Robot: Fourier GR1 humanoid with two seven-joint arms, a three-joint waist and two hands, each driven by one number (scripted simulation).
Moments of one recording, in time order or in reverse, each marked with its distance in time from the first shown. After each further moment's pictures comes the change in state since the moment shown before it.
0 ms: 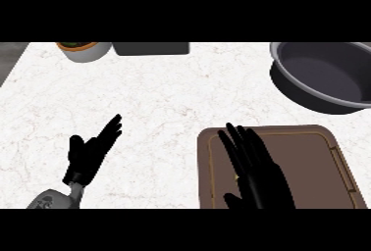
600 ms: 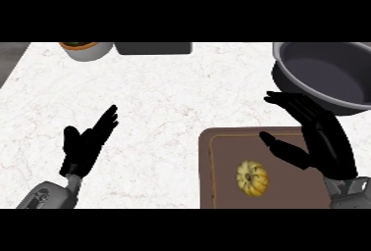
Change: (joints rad) left arm -0.044 0.014 0.021 -0.017 0.005 0.039 0.023; right arm -0.106 -0.253 -0.339 0.199 -0.627 -0.219 -0.578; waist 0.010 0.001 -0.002
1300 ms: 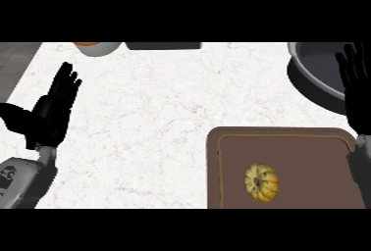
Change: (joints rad) left arm -0.117 0.040 0.197 -0.064 0.011 0.144 -0.084; right arm -0.099 0.208 -0.479 0.134 -0.815 0.160 0.000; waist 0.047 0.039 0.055
